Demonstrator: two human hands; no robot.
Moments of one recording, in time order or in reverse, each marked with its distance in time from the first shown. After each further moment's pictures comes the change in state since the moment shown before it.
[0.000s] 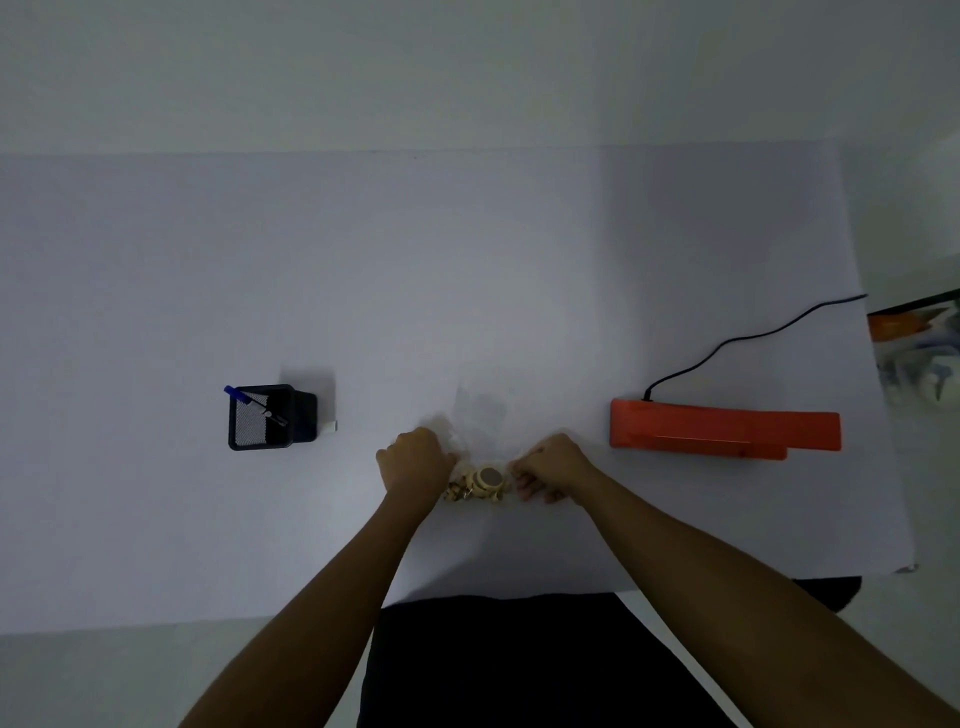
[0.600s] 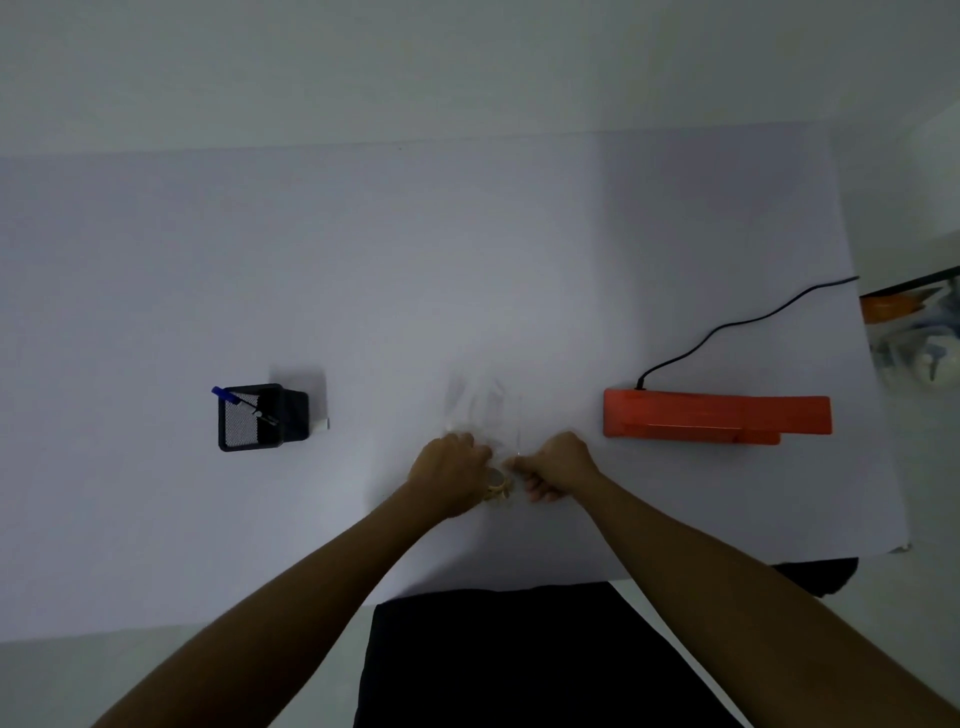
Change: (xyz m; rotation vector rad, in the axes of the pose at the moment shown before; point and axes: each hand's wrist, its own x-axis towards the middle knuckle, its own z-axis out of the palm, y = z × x) left_hand -0.014 0.024 0.010 0.360 -0.096 0.763; right_hand 0.007 0.021 -0.004 0.009 0.086 -0.016
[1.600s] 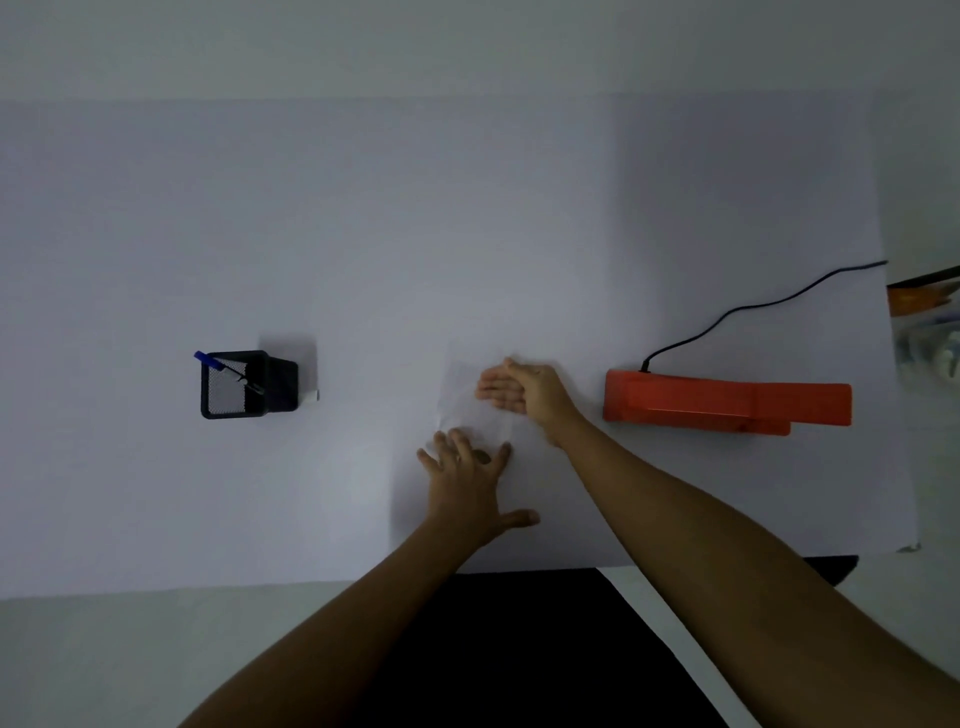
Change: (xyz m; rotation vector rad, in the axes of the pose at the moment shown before) left_hand -0.023 0.067 0.013 -0.082 -0.157 -0.359; right_hand 0.030 -0.046 0.001 0.614 -0.233 -0.285
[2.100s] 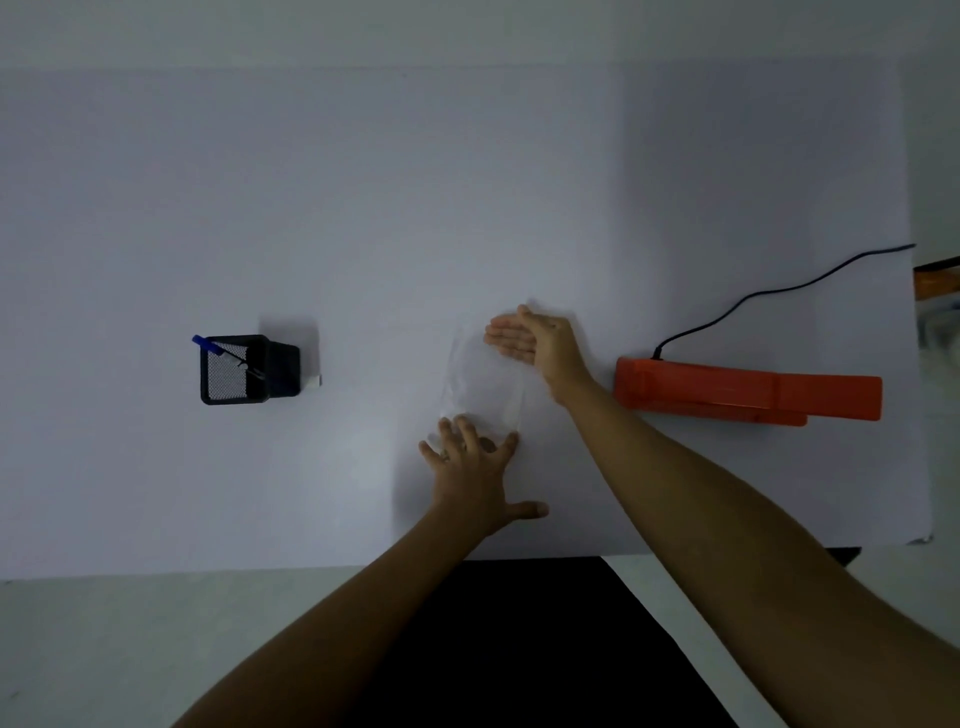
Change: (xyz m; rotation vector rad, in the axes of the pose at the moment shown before) left_hand 0.001 0.002 -0.003 -0.058 -0.073 -0.030; right_hand 0.016 -0.034 0.003 0.048 0.046 -0.154
